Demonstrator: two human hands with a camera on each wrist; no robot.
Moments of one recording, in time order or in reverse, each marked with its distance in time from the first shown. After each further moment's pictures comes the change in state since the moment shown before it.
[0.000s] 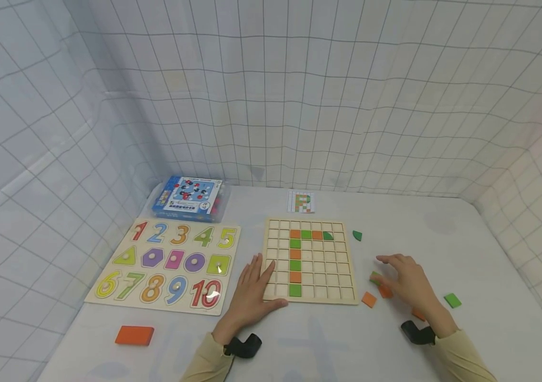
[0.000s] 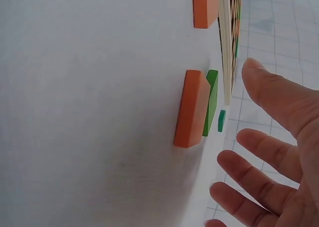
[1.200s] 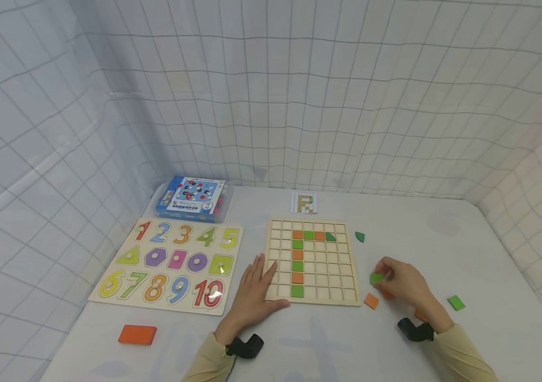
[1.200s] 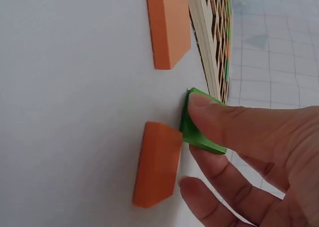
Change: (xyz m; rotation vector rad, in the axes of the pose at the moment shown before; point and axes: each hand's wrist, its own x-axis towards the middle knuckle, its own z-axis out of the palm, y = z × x) left_hand -0.001 0.000 0.000 0.008 0.002 0.009; right_hand 0.011 -0.012 0.001 0.073 -0.196 0.148
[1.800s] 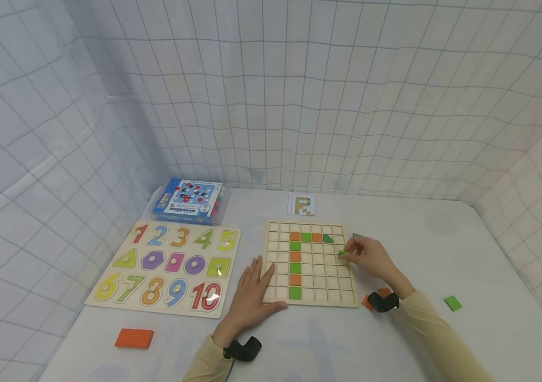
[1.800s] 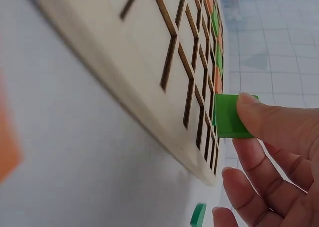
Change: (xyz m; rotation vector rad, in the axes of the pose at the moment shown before) left_hand 0.000 0.000 0.000 0.005 -0.002 -0.004; right_hand 0.060 -0.031 0.014 0.180 0.086 -0.209
